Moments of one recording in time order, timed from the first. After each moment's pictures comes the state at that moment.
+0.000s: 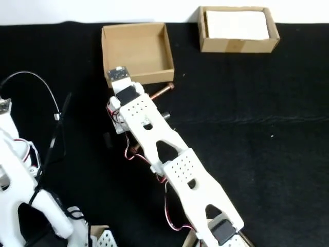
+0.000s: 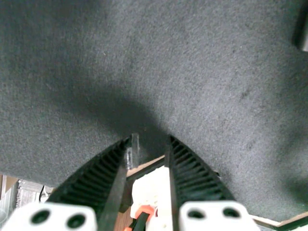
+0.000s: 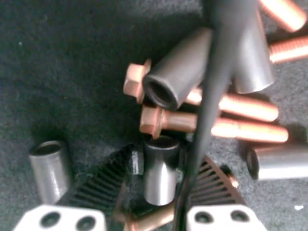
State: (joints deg) left arm -46.4 -28.2 28.0 100.4 -12.6; right arm -44.4 69.2 -69.7 93.2 -14.3
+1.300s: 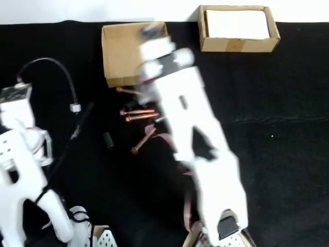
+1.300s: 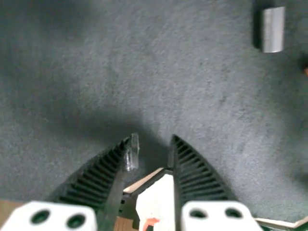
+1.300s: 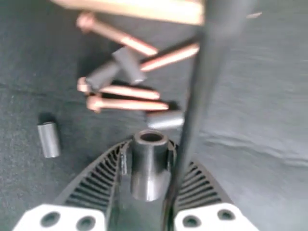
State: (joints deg) left arm -33.5 -28.2 24.0 100.4 -10.4; right arm -28.8 30.0 -54.2 100.7 -6.0
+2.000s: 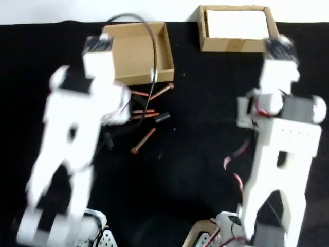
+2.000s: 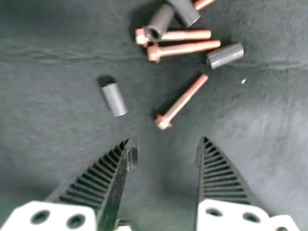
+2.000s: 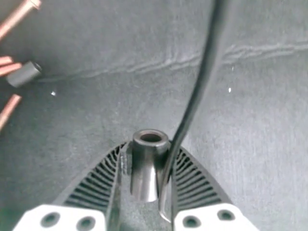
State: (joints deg) left arm 8.7 1.4 -13.0 100.6 25.3; right arm 4.3 -24.5 5.9 91.5 6.8
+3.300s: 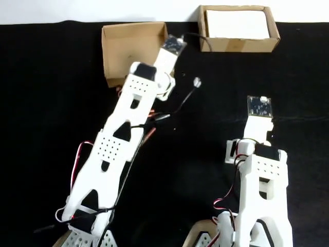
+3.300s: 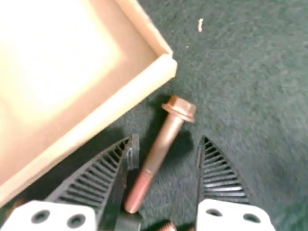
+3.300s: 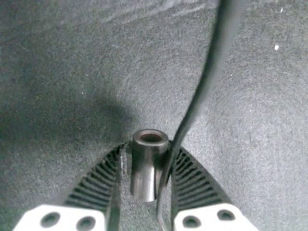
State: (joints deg) left arm 14.1 71.9 -75.5 77.3 -4.7; right arm 6.0 -35.8 56.7 54.0 6.8
